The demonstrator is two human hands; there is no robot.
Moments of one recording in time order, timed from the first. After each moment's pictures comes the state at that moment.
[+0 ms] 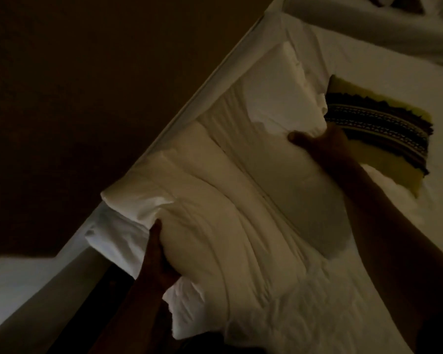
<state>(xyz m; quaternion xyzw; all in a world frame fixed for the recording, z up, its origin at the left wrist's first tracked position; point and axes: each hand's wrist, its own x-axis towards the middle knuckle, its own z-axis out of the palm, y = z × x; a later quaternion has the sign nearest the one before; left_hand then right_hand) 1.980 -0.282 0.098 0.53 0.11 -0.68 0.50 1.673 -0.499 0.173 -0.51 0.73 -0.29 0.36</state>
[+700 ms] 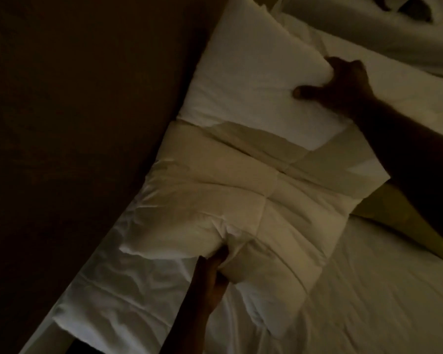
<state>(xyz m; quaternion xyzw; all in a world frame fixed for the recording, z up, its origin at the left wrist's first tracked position) 1.969 -0.477 -0.014 0.46 0.02 -0.75 0.46 1.724 -0.810 0.167 -0.67 0.71 -0.17 0.14</state>
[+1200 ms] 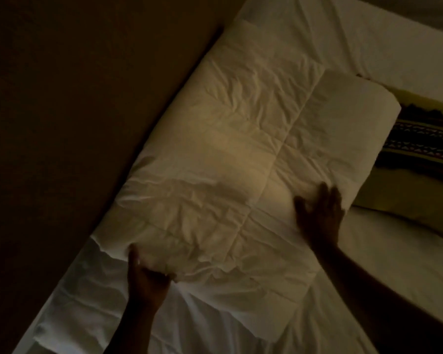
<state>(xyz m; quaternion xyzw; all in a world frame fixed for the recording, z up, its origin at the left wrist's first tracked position) 2.066 -0.501 -0.099 0.56 0.13 -0.61 0.54 1.695 -0.618 -0.099 -0.47 0.84 -0.12 0.22</state>
